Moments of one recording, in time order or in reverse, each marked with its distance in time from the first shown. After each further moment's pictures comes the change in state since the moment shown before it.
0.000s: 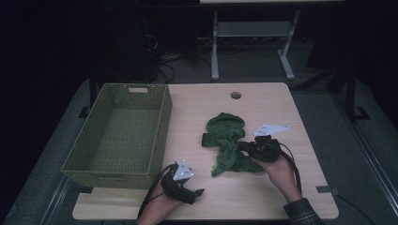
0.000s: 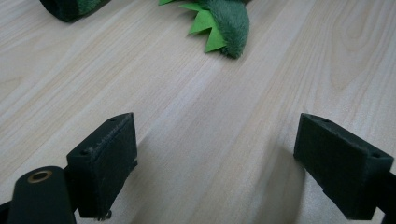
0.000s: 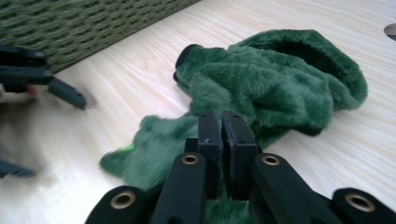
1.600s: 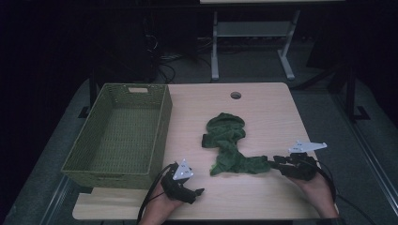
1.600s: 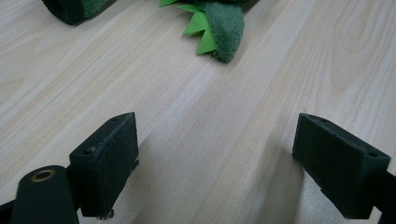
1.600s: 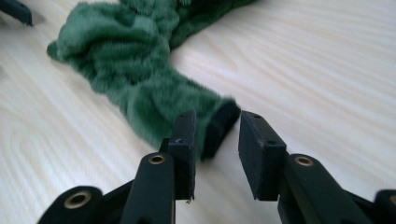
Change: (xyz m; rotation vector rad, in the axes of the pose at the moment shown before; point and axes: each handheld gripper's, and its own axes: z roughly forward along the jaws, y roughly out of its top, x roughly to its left) left arm 0.001 0.000 0.000 -0.003 -0.004 0.000; right arm -0.041 -0.082 -0.065 0.092 -0.079 0.075
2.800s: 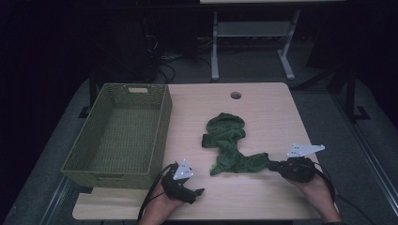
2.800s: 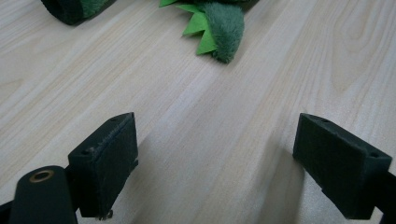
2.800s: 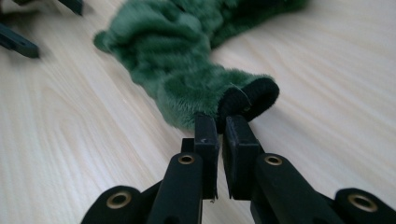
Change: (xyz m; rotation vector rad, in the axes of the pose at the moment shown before) left arm 0.000 0.000 0.000 0.002 -0.001 0.000; right arm 0.006 0.000 0.003 -0.029 0.111 -0.113
